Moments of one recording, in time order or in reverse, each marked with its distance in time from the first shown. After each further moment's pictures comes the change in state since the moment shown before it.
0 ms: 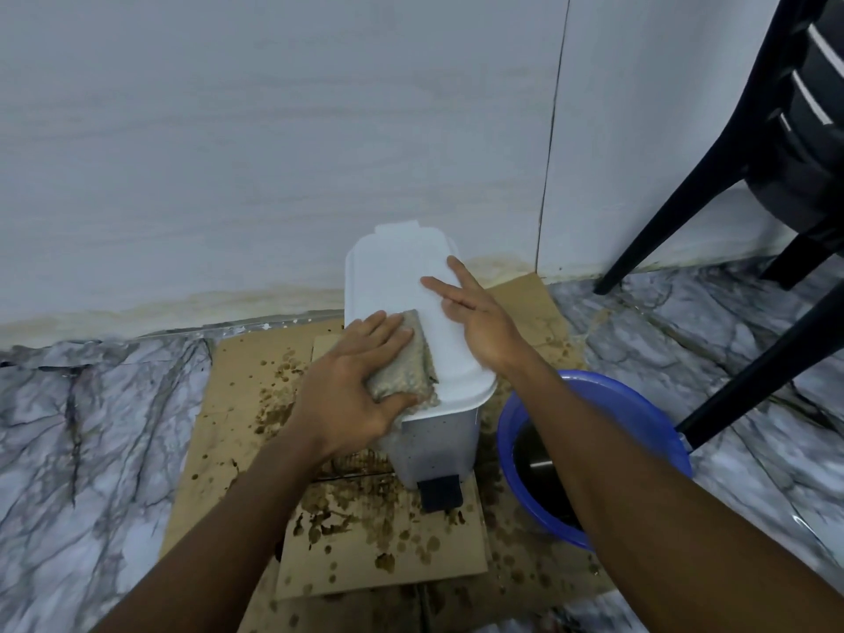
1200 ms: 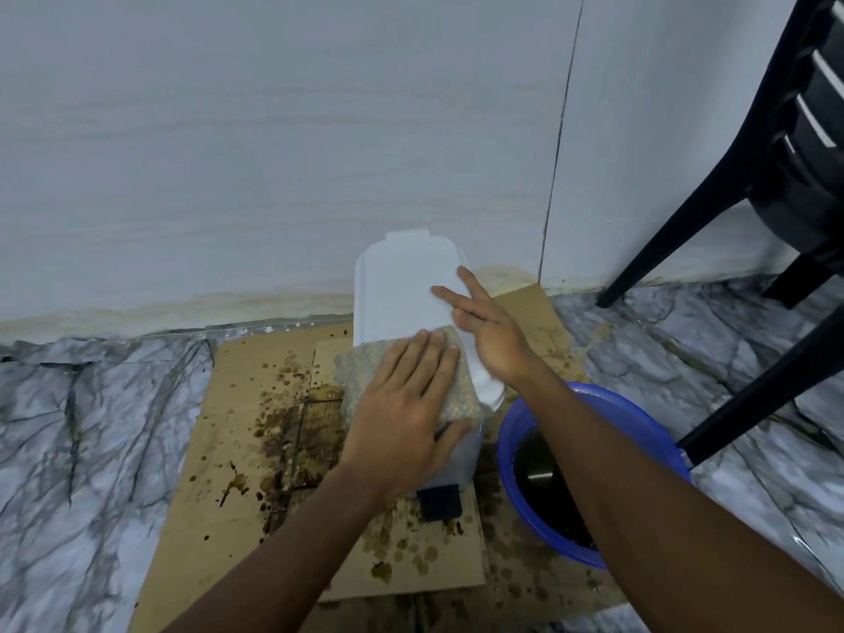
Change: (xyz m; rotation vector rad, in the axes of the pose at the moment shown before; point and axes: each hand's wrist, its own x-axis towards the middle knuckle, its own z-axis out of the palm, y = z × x) left_hand -0.007 0.039 0.045 0.448 0.116 0.238; right_hand -0.002 0.002 -0.007 0.002 -0.020 -0.002
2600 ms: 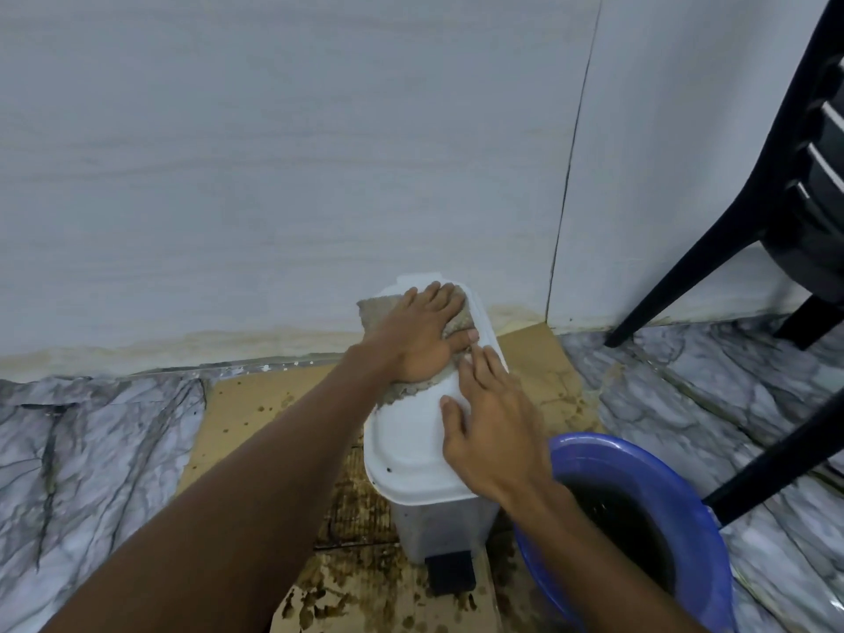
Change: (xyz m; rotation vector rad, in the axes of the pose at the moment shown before) left_hand 0.155 -0.100 0.022 -0.249 -0.516 -0.123; right_hand -0.047 -0.035 0.048 -1.143 0.177 -0.002
